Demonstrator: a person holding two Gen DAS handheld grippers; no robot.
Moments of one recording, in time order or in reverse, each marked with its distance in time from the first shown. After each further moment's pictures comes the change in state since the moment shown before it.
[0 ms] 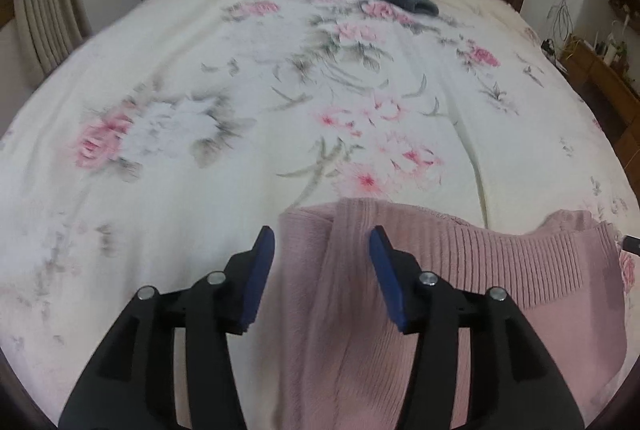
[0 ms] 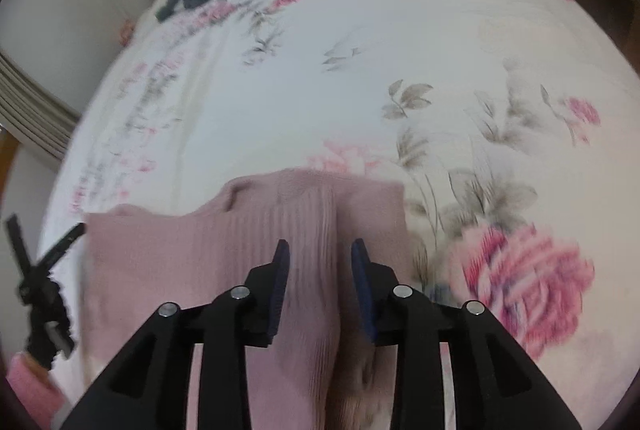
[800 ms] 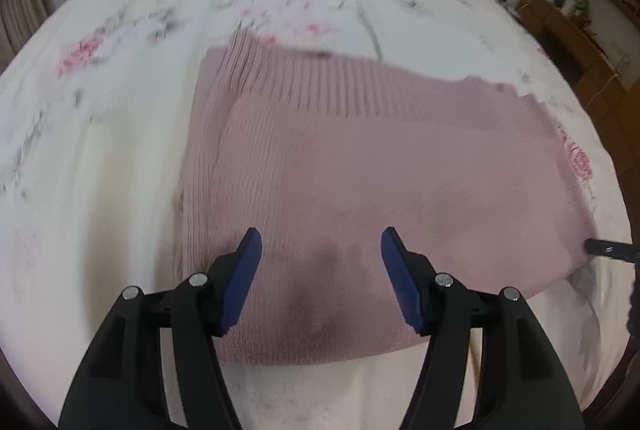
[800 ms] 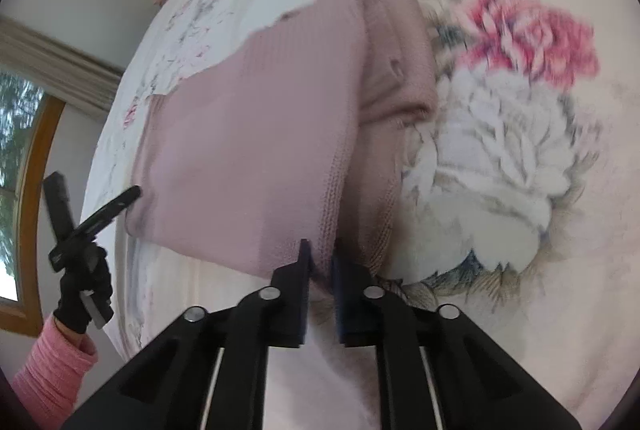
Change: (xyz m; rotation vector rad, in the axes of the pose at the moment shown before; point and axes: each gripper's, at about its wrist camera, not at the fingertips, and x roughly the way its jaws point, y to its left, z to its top) left arm -0.054 -0.058 -0.125 0.066 0.187 -0.150; right arm -0.042 -0.002 -0.150 -0.017 0.176 0.154
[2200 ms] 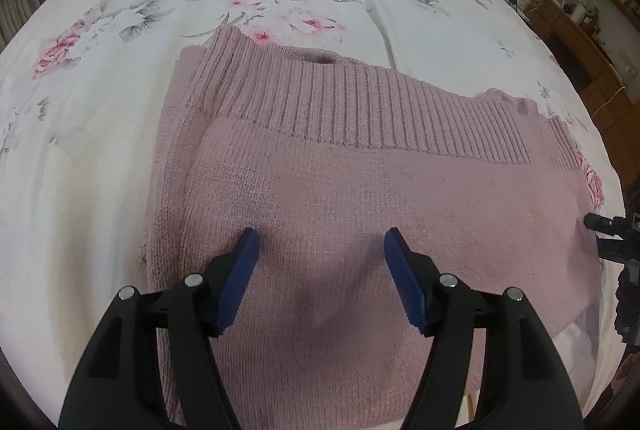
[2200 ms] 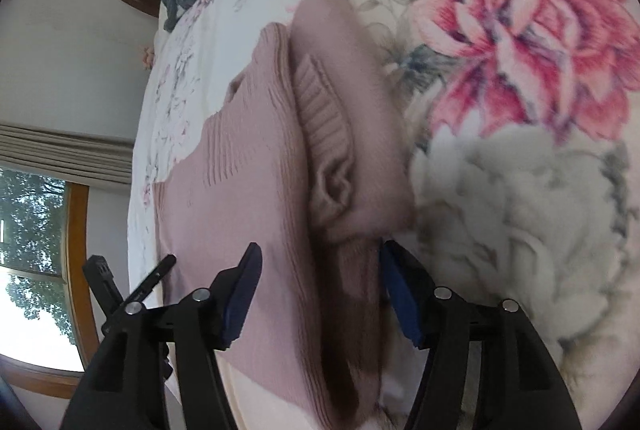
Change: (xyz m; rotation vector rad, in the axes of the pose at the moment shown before) left arm 0.042 0.000 0.034 -0.028 0.022 -0.023; right arm 0.046 -0.061 0.061 0.286 -0.035 0.197
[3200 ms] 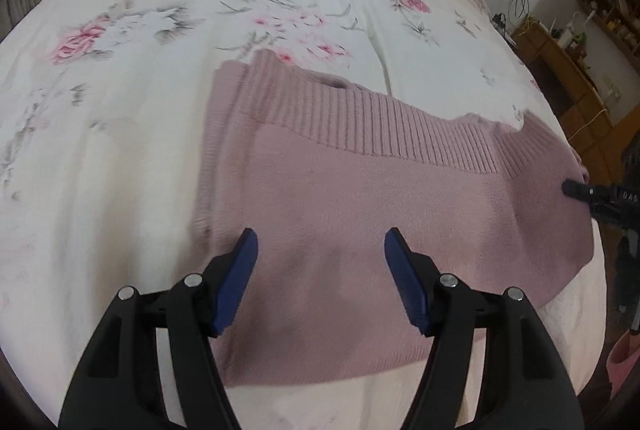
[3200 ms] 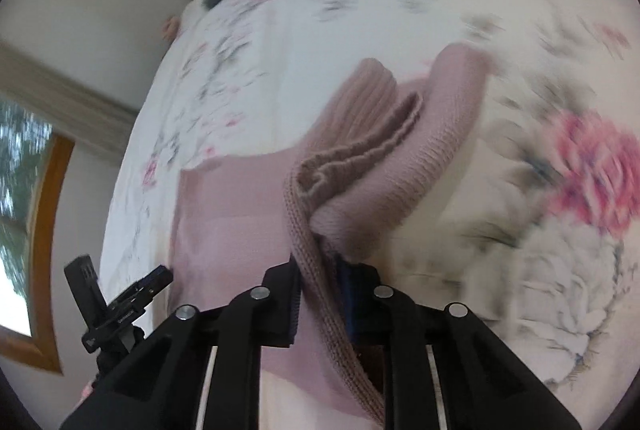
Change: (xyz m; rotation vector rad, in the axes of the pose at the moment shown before) left arm -0.060 0.034 -0.011 -0.057 -0.052 -0.078; right arm 0.002 0.152 -0.007 -0.265 -0.043 -0.141
